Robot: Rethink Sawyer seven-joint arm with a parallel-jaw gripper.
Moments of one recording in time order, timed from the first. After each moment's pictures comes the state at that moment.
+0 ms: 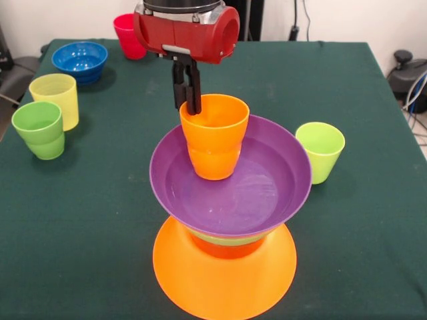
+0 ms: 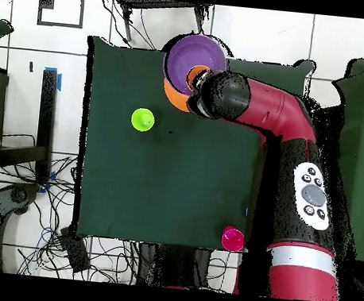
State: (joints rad) arm -0.42 -0.65 0.20 1.36 -0.10 0.68 2.07
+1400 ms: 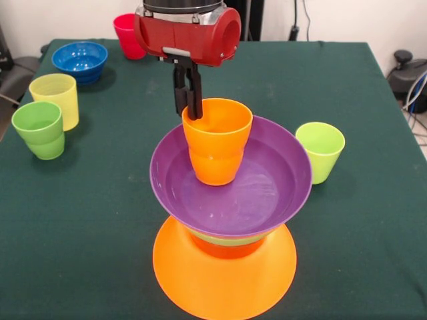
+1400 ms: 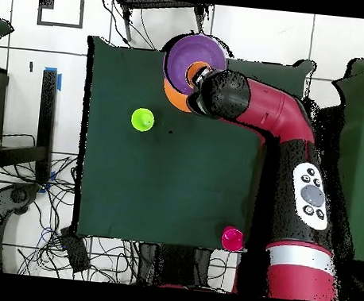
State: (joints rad) arm -0.41 -0.64 0.19 1.36 -0.06 0.64 2.07
